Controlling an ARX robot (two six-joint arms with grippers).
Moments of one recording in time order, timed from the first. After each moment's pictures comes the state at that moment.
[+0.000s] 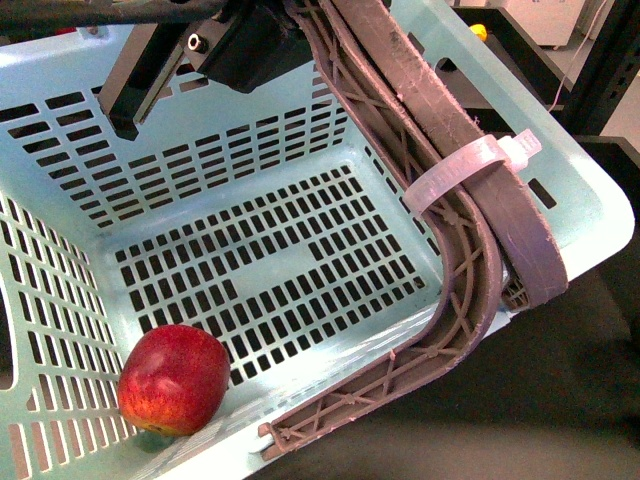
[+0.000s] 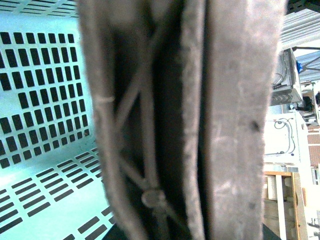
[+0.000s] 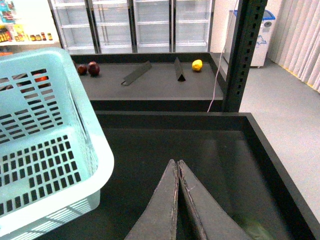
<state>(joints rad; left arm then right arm) -0.60 1.49 0.98 0.07 0.09 -0.98 0.00 0.28 0.02 0.28 0.00 0.00</state>
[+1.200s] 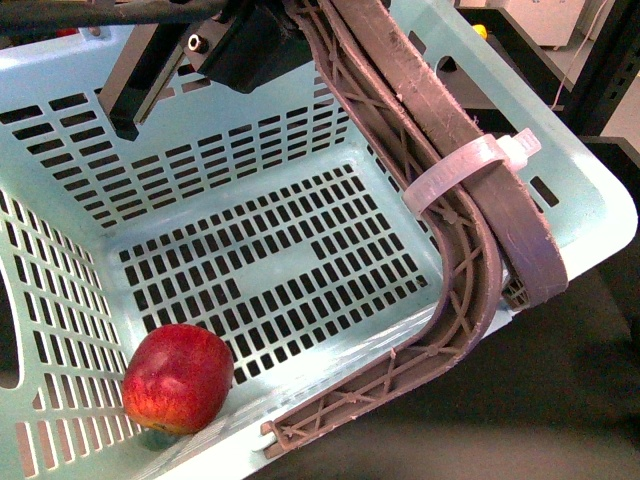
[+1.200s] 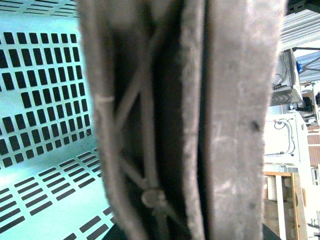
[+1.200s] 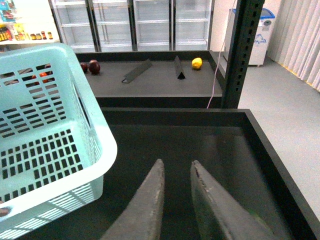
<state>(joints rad) -0.60 1.49 0.98 0.07 0.09 -0.98 0.00 0.01 0.02 0.00 0.00 0.00</state>
